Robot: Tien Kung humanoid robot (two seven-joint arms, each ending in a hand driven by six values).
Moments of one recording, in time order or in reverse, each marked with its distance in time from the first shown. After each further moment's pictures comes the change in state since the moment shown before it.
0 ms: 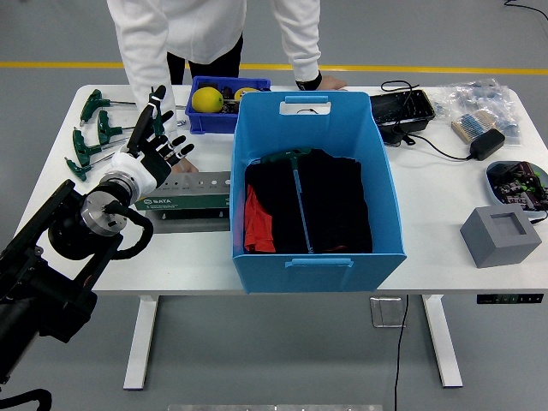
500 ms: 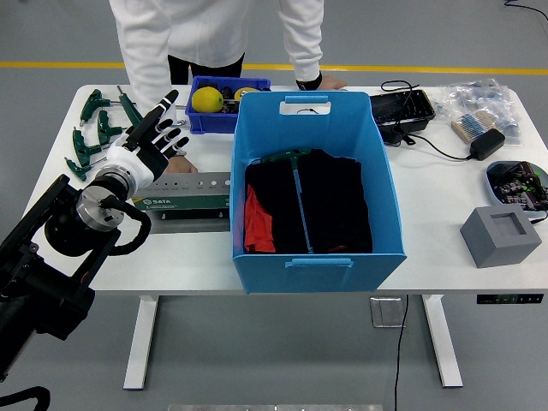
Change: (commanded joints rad) left arm -0.003 0.005 -0.008 -0.023 -0.038 0.020 -0.022; right arm -0.001 0.000 0.000 0.000 -0.001 0.000 -0.001
